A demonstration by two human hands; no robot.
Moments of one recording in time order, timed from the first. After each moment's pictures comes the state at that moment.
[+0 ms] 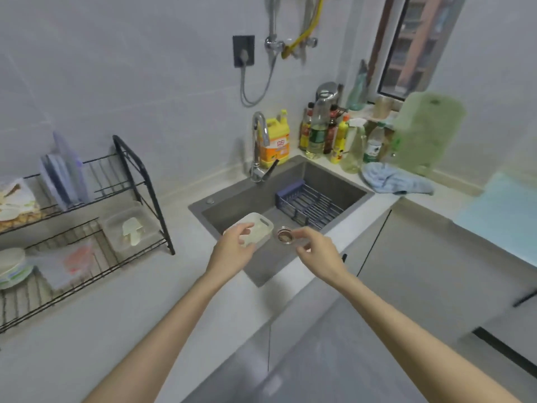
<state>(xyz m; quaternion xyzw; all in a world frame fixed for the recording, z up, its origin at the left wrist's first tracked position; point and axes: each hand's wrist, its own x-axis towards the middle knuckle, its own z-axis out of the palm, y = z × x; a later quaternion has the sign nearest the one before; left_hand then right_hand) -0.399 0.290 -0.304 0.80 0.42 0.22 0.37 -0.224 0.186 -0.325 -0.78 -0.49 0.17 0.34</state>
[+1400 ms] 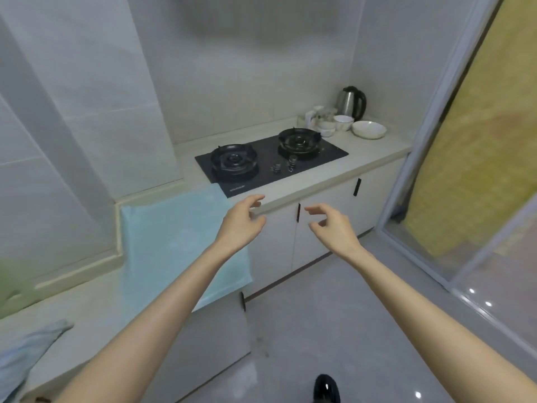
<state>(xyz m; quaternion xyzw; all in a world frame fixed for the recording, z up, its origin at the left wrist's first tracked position) 0.389 -0.089 -0.256 0.88 -0.23 -0.04 0.41 0.312 -0.284 -0.284 -0.89 0.14 -0.13 0.41</state>
